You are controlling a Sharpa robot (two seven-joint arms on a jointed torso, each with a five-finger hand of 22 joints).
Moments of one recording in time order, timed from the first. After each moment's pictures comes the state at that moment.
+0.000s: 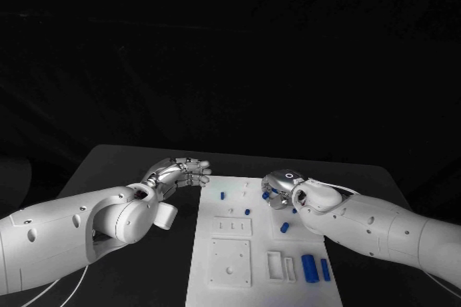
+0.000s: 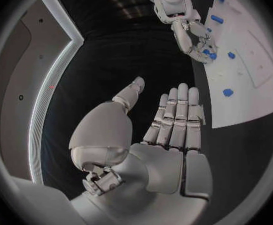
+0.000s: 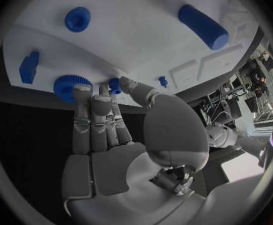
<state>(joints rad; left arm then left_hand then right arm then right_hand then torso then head) 1.32 -0.85 -0.14 1.52 -0.02 -0.28 0.30 1.02 -0.05 0.40 -0.26 0.05 0.71 0.19 0.34 0.51 0.99 0.16 0.17 0.08 0.86 0.14 0.47 0.52 0.06 0.73 0.04 0.36 1.31 1.22 -0.50 -0.15 1.01 -1.67 -0.36 -0.10 1.15 -0.21 0.78 -0.17 0.05 0.88 0.15 0.37 0.44 1.18 0.10 0.09 0.09 1.32 -0.01 1.14 0.77 0.20 1.29 -0.02 0.77 1.31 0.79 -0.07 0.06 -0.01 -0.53</state>
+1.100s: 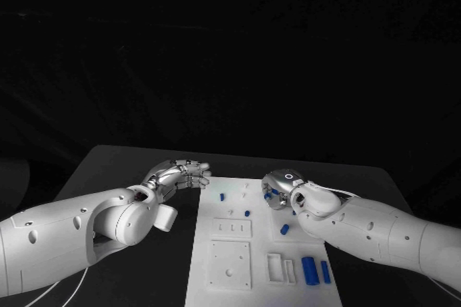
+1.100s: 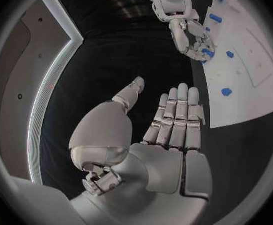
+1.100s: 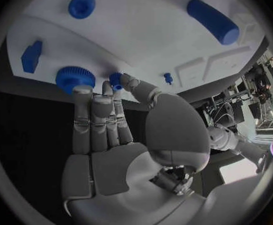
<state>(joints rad) 1.32 -0.85 -0.14 1.52 -0.02 -0.28 0.30 1.02 -0.05 0.40 -0.27 0.05 0.71 0.19 0.34 0.51 0.99 0.16 0.17 0.08 0.86 0.14 0.47 0.52 0.06 0.73 0.04 0.36 1.31 1.22 -0.50 -0.15 1.04 -1.73 -0.42 -0.19 1.16 -0.18 0.81 -0.21 0.05 1.01 0.11 0.42 0.48 1.28 0.05 0.14 0.13 1.33 -0.05 1.16 0.75 0.19 1.30 -0.04 0.81 1.31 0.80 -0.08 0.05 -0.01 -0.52</state>
